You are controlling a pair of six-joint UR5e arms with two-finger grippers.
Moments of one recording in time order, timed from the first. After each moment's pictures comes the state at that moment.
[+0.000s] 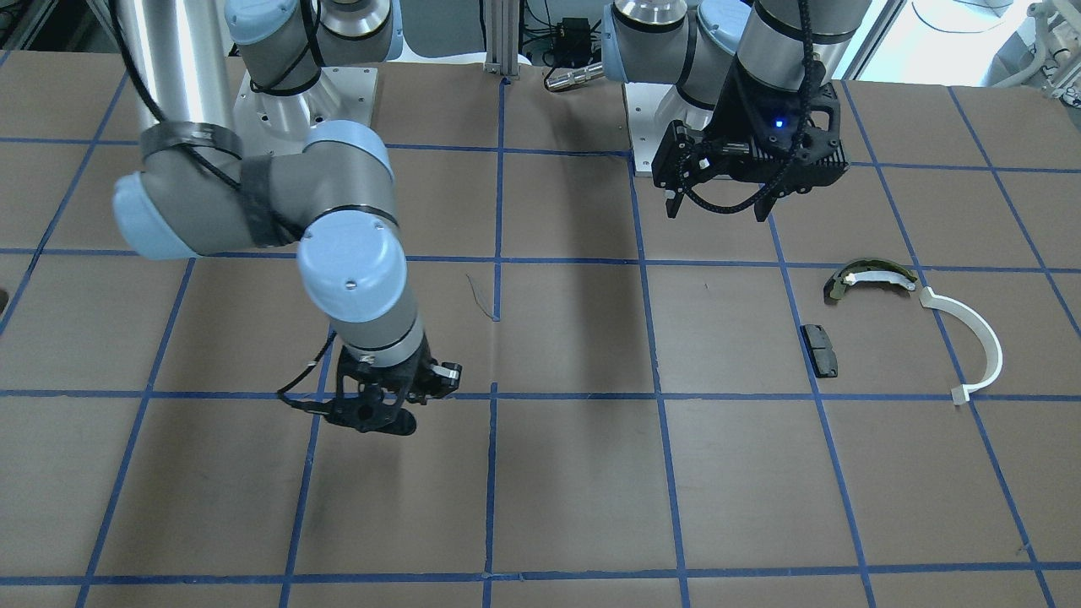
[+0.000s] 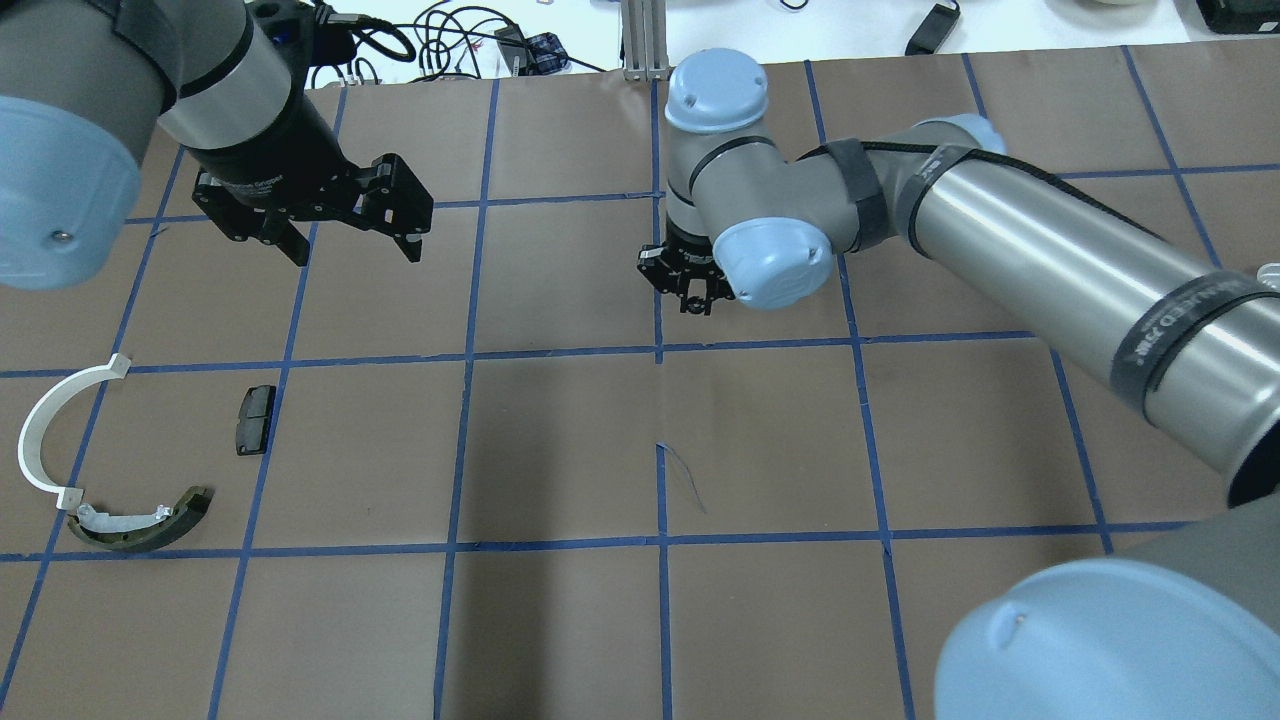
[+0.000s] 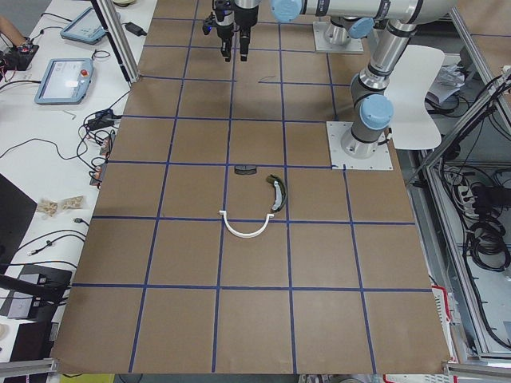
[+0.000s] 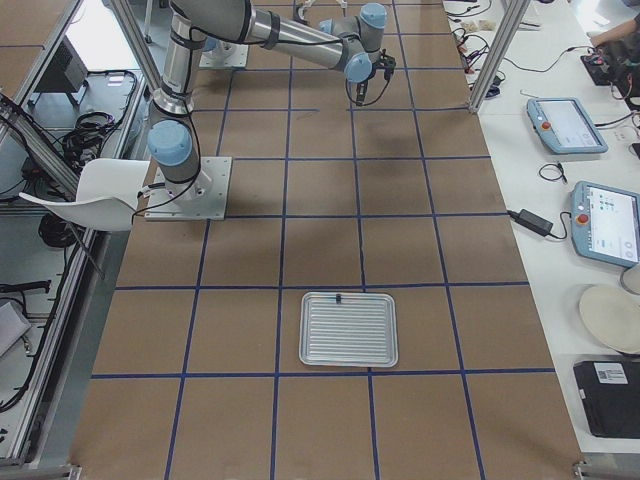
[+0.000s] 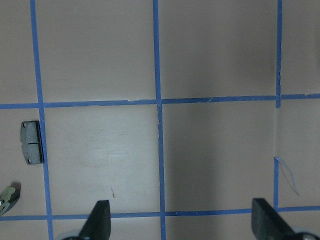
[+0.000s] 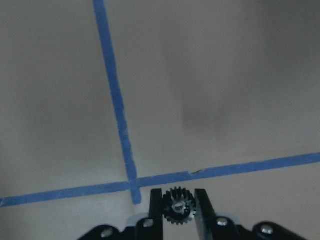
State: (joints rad) left arm -1.59 -1.54 -1.61 -1.52 1.56 -0.01; right arm 1.89 -1.08 1.61 -2.11 -1.53 0.48
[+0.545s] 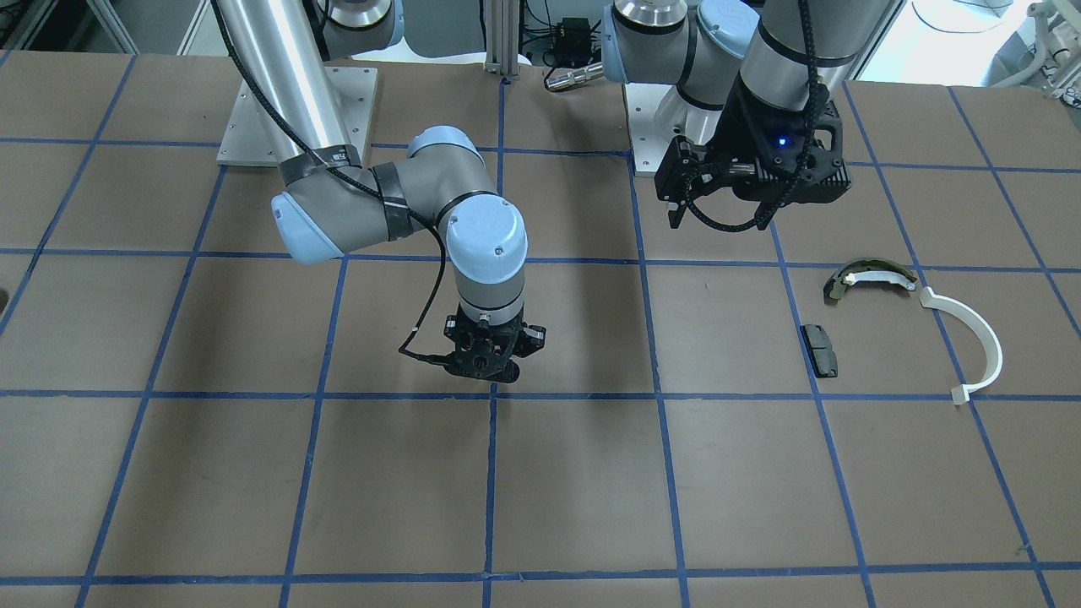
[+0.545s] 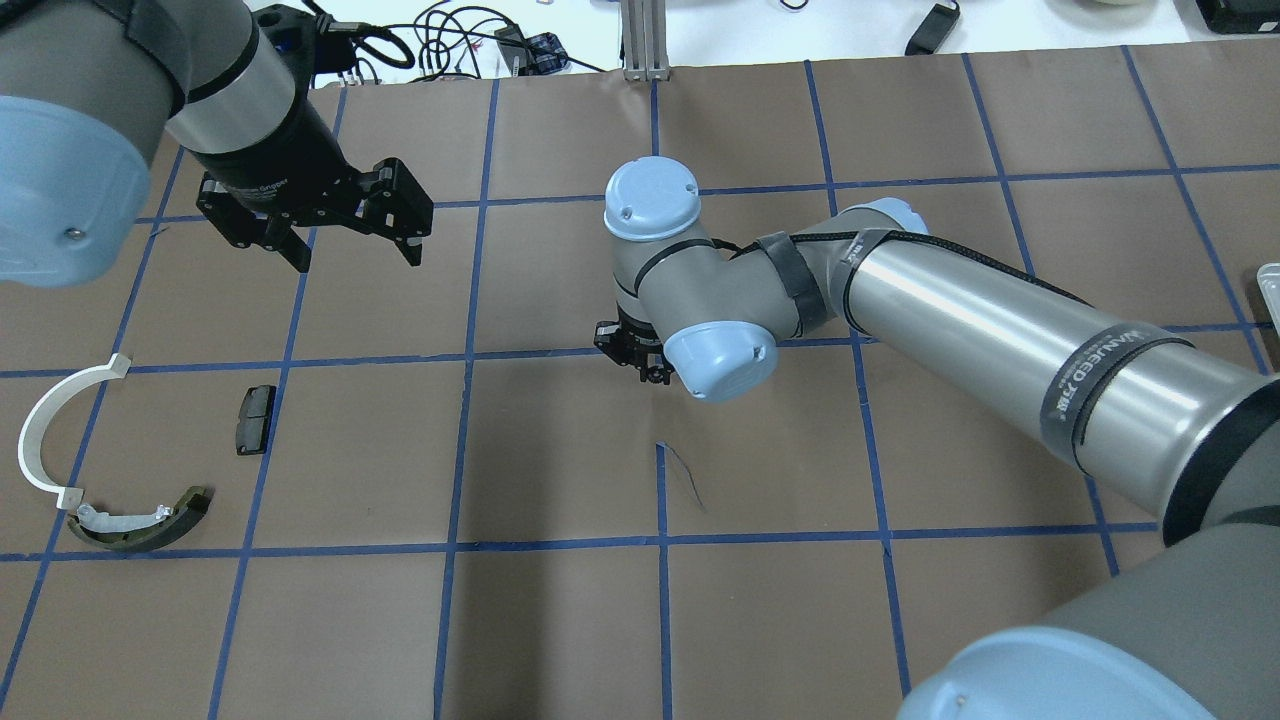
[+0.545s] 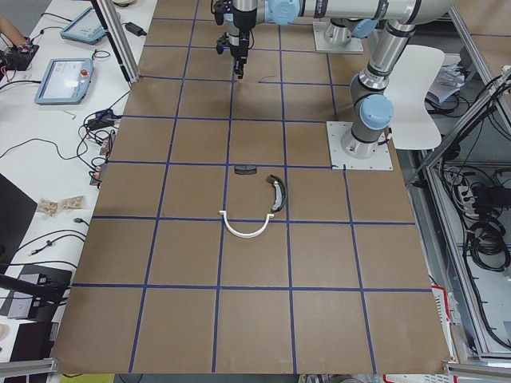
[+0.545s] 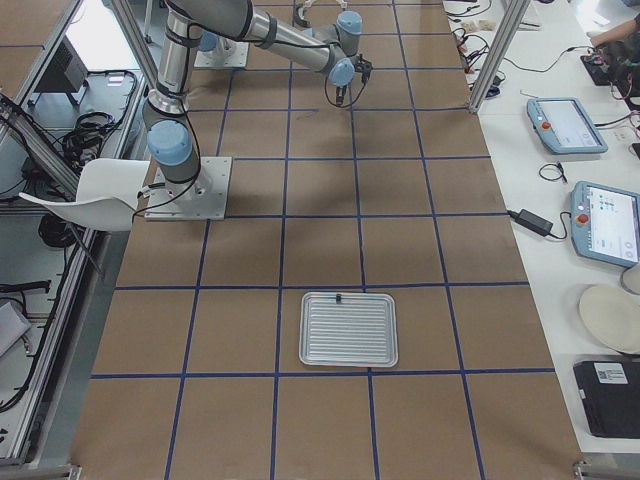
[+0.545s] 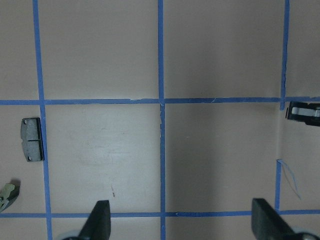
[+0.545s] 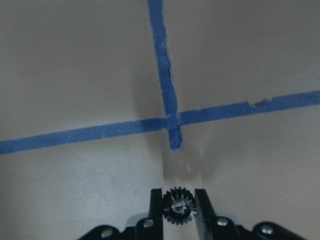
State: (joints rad) left arm -1.59 -1.54 -1.62 -1.52 1.57 -0.03; right arm 1.99 -1.07 1.72 -2.19 -1.53 0.56
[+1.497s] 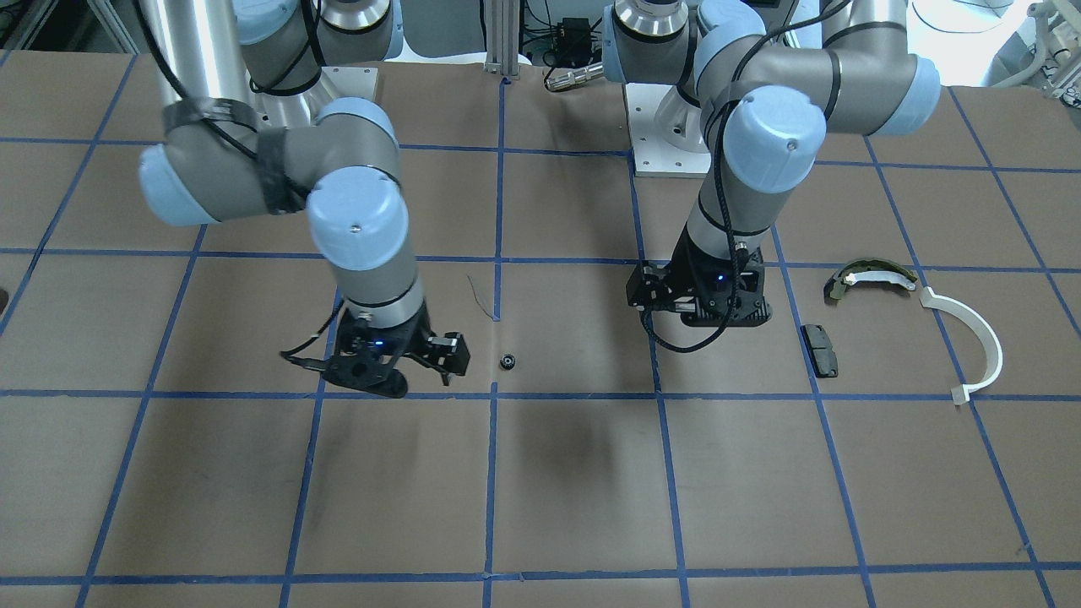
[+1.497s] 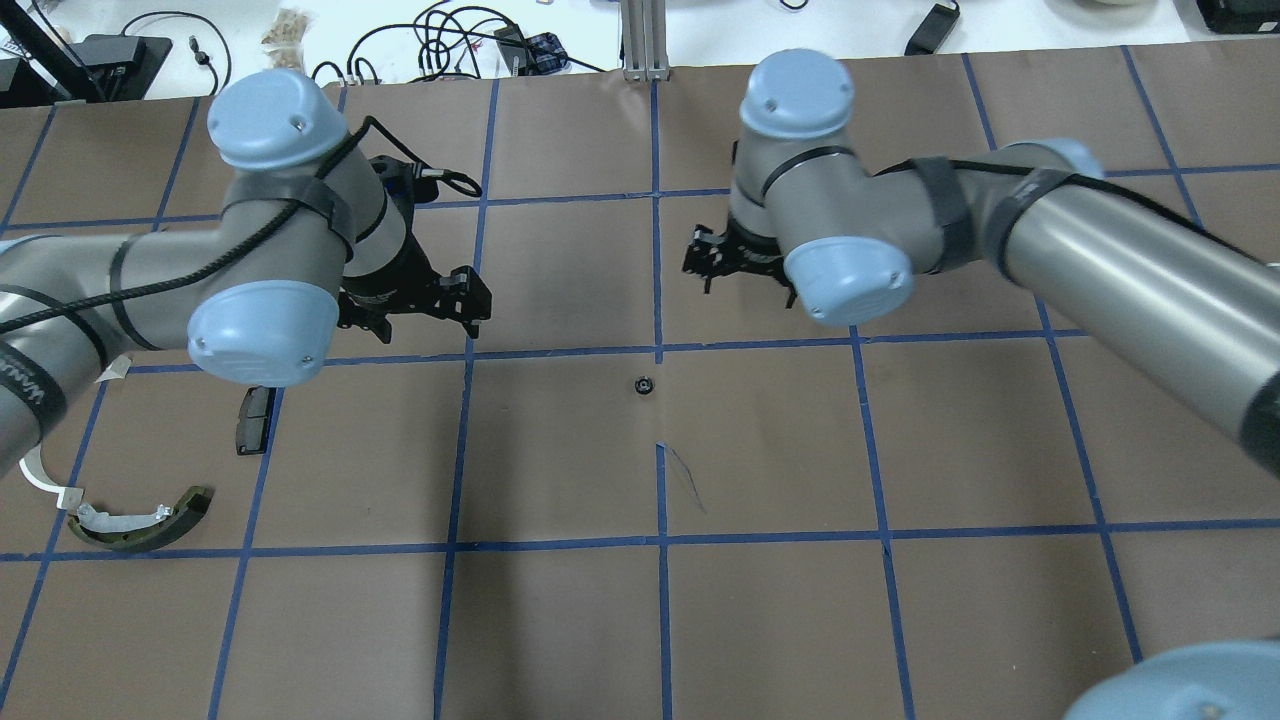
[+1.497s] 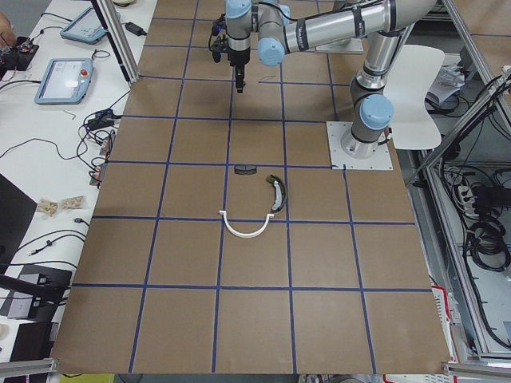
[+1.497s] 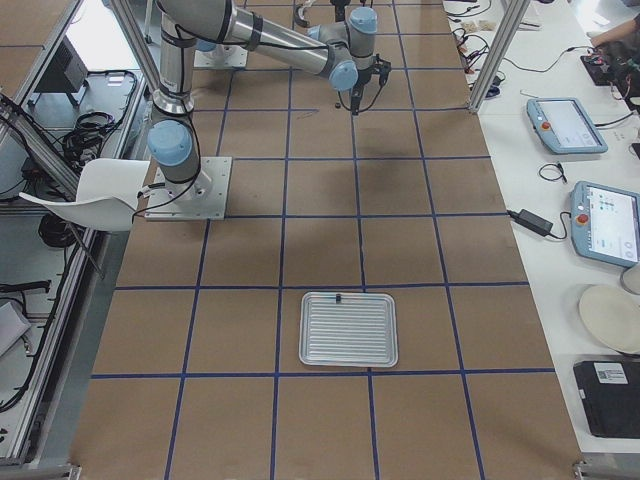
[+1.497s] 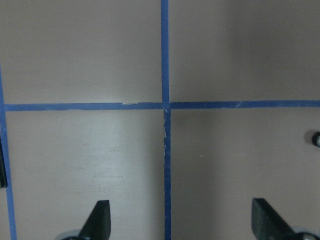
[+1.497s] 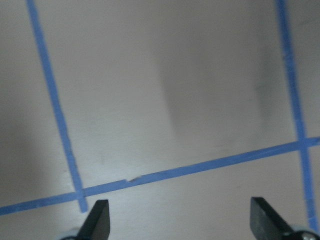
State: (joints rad) left arm -1.60 -1.72 -1.92 -1.05 1.57 -0.06; right arm 1.72 -1.23 1.72 -2.12 -1.54 0.38
